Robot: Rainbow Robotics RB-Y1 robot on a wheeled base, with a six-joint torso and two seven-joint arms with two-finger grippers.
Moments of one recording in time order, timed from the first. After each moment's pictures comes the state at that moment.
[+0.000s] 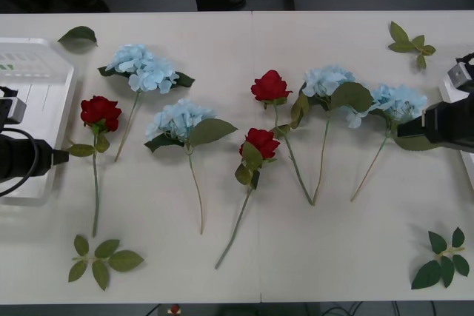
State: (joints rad) right arm -0.26 -0.71 -0.21 -1.90 -0.93 1.68 1.24; left arm -0.02 0.64 0.21 -1.90 0.65 1.33 -1.49
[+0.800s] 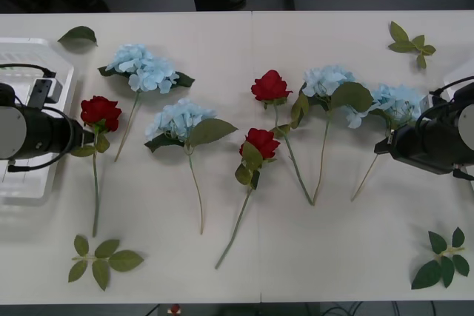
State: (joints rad) right arm -0.26 -0.71 0.06 -1.75 -0.71 1.46 1.00; left arm -0.23 0.56 0.07 -1.75 0.47 1.32 -1.51
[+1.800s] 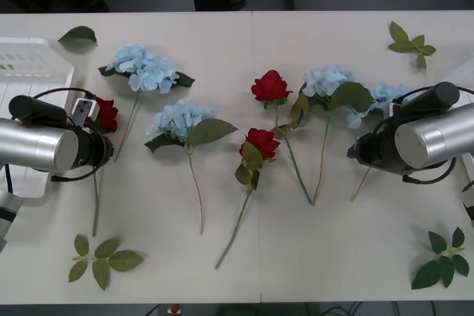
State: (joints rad) right arm -0.32 -0.55 0.19 -1.60 -0.46 1.33 1.00; left arm -0.29 0.50 -0.08 -1.48 0.36 1.11 -1.54
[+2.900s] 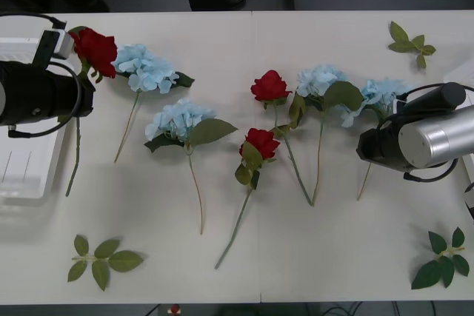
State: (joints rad) right arm -0.31 -0.55 0.17 -1.60 -0.46 1.28 0.99; left arm -0.31 0.56 0.15 -1.88 0.70 1.33 -1.64
